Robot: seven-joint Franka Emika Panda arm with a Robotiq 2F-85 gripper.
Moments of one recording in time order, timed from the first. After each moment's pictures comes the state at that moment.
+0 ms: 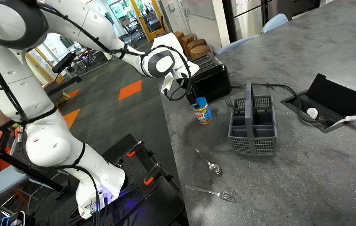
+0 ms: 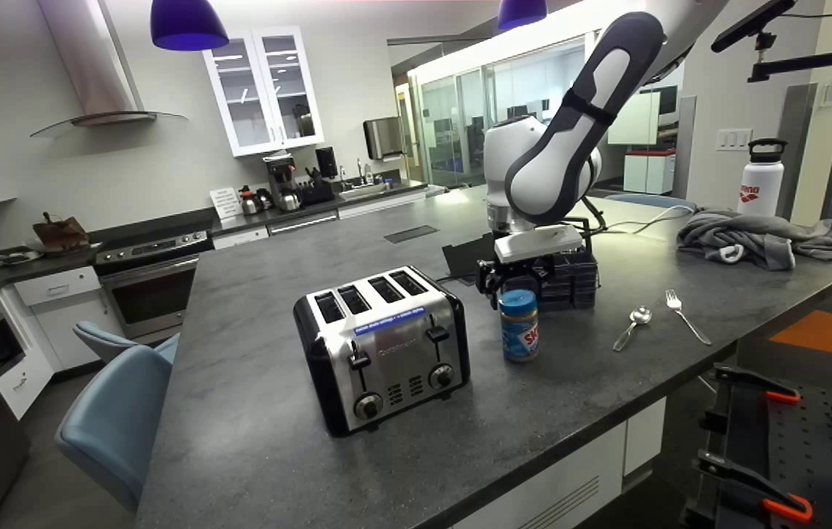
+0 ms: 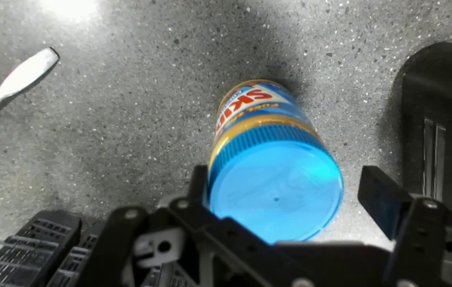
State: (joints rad) arm 0.04 0.25 -0.13 -2.31 -0.10 2.63 0.74
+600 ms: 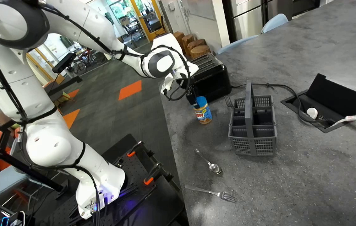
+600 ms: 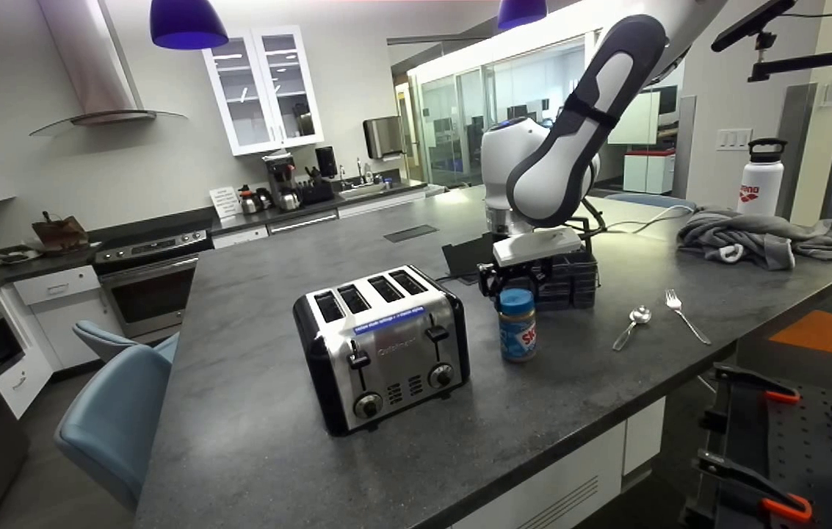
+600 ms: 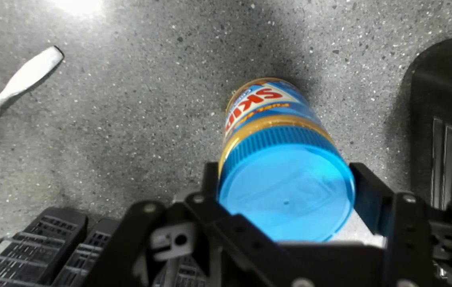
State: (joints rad) arm 0.06 0.25 -0.15 -2.31 -0.16 2.63 0.79
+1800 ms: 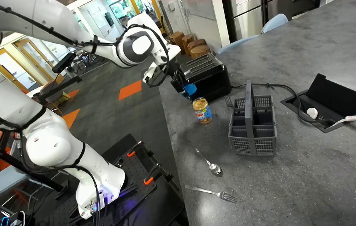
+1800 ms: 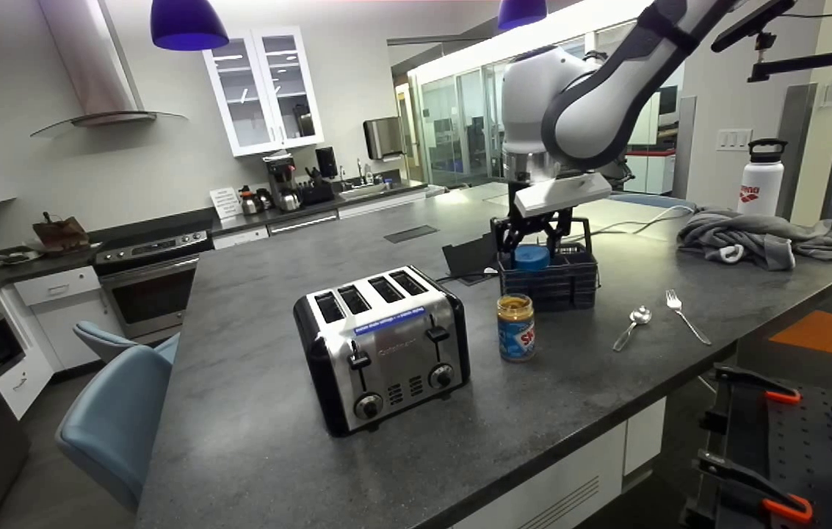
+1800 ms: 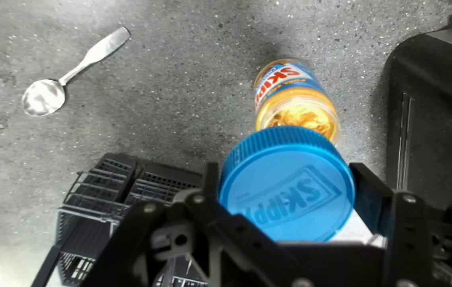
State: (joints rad) arm 0.05 -0.06 -0.14 -2.44 -0.30 2.51 0.86
